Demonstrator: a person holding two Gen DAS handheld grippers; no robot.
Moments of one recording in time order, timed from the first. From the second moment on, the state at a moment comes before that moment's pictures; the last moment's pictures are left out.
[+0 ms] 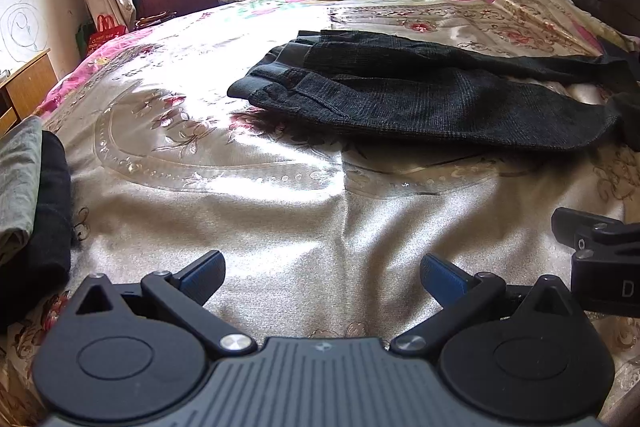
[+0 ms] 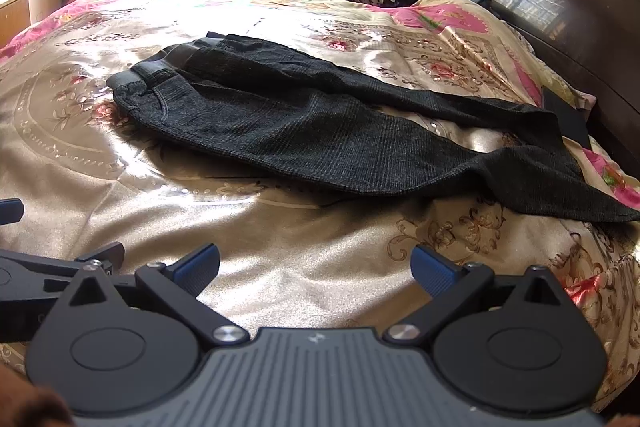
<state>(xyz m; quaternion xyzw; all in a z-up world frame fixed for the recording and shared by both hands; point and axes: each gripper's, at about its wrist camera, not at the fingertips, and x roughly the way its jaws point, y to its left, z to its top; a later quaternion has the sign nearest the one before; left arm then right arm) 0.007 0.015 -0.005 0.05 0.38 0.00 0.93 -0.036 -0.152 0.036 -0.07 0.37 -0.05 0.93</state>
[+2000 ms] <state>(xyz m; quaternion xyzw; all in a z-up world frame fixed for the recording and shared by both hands) 0.124 0.055 0.011 0.16 0.31 -0.05 0.94 0.053 -0.144 0.030 -0.09 0.34 0.08 0.93</state>
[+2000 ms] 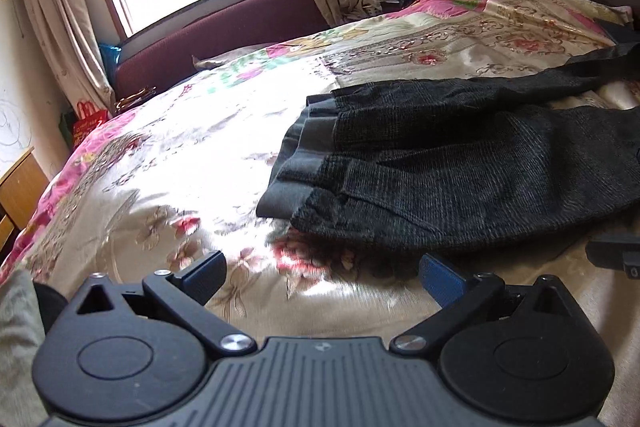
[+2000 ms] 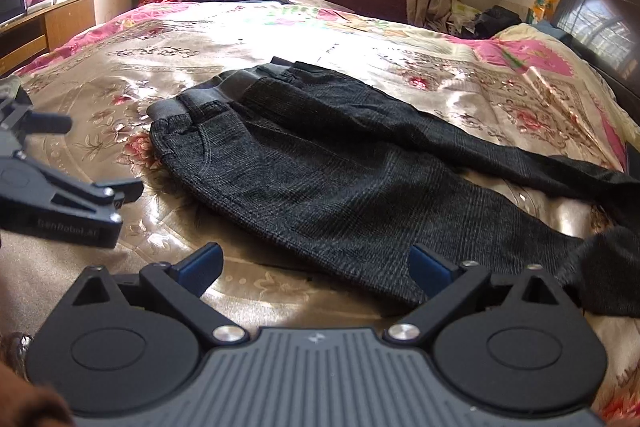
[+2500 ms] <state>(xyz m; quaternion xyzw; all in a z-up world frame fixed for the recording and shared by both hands) 0.213 0.077 -0.010 0.18 0.34 -0.16 0.91 0.105 -0.118 -0.002 -0.14 0.38 0.17 0.90</state>
